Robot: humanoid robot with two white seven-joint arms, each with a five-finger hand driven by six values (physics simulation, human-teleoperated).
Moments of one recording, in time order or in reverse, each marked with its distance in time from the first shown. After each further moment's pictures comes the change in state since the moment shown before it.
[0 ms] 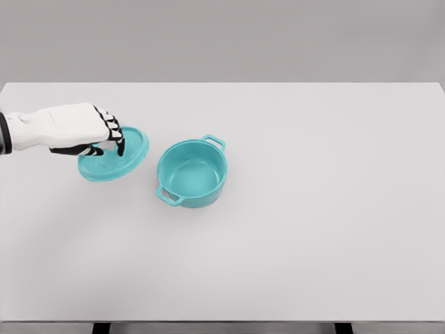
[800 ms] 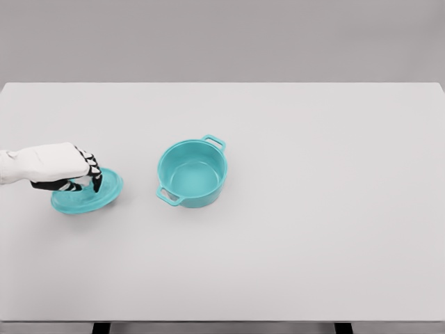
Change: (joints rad) left arm 0.140 0.073 0.005 0.049 -0.012 0.001 0.000; right arm 0.000 0.000 0.000 0.000 0.000 0.000 0.000
